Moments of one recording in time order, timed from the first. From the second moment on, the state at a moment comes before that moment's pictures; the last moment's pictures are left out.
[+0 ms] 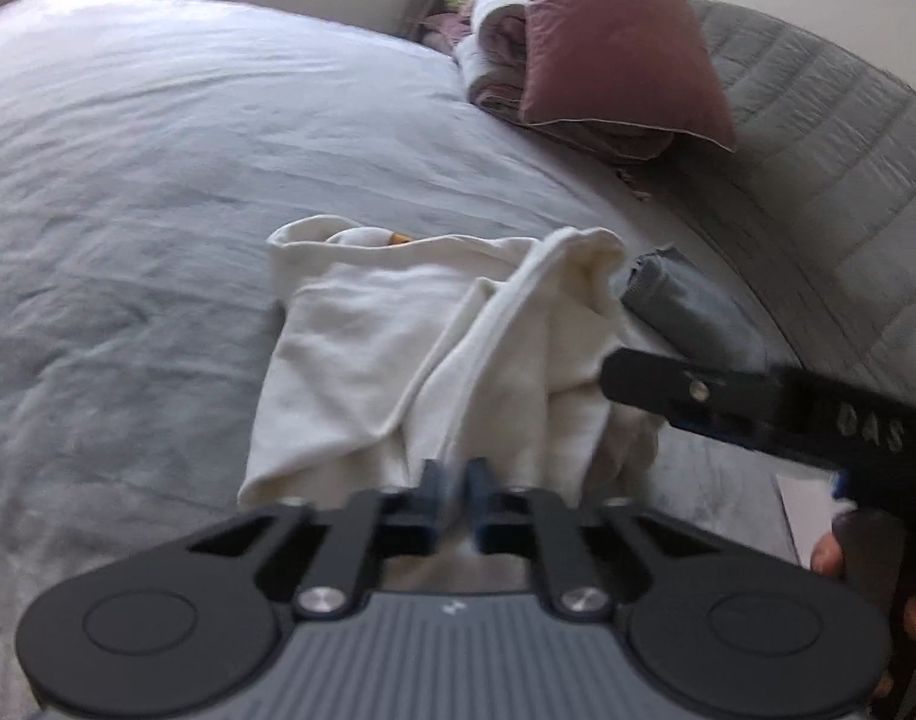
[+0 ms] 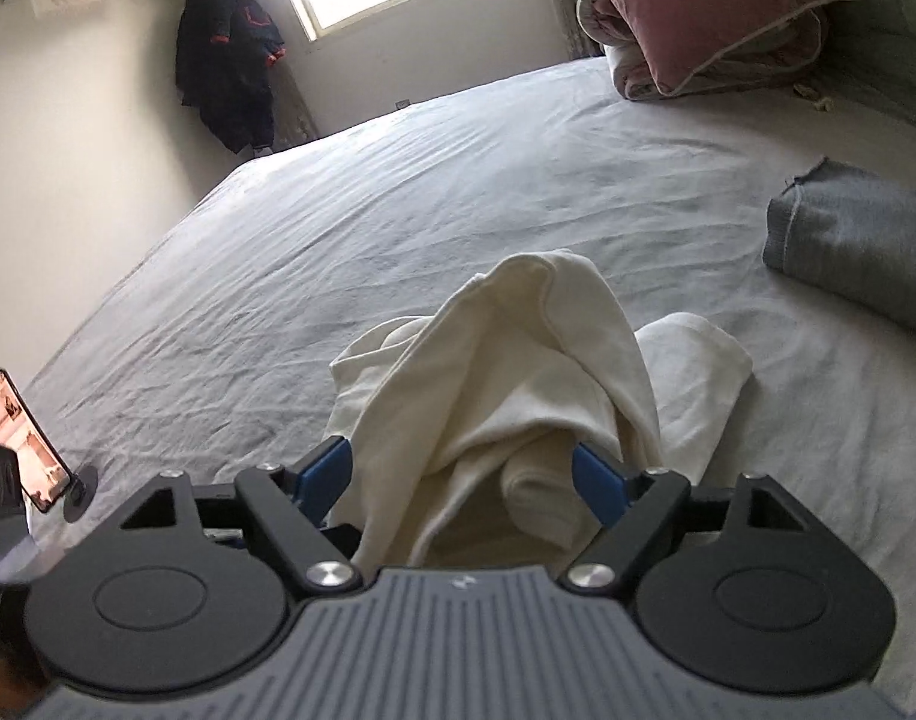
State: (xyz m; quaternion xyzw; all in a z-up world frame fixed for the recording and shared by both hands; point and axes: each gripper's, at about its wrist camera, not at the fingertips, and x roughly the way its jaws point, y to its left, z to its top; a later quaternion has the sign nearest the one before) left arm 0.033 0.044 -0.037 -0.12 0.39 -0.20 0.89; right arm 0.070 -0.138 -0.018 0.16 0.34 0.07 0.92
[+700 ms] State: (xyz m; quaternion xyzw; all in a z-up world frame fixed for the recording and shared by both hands) left arm -0.026 0.026 -0.046 -0.02 0.37 -0.34 0.86; right arm 0.070 -0.154 -0.025 0.26 0.34 0.08 0.90
